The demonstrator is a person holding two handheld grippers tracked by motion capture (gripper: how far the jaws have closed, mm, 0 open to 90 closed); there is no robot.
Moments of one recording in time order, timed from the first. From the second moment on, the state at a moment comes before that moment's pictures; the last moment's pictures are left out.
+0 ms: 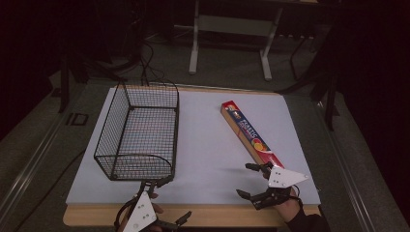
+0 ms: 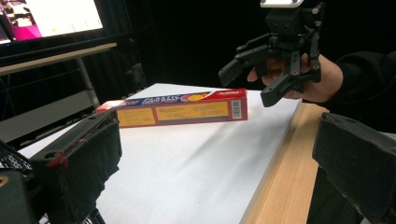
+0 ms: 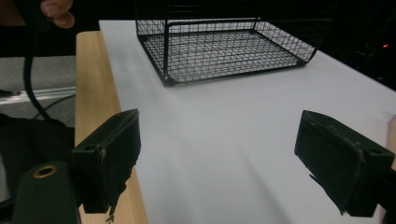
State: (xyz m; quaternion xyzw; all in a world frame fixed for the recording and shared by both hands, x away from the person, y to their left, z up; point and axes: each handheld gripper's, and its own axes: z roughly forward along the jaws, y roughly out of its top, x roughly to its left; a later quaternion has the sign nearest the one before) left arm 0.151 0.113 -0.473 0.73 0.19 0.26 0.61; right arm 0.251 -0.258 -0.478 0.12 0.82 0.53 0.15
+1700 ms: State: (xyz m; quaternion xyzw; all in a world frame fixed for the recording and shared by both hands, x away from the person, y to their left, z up) left arm 0.152 0.111 -0.473 0.73 0.18 0.26 0.61; right arm 0.306 -0.234 -0.421 0.21 0.82 0.49 0.18
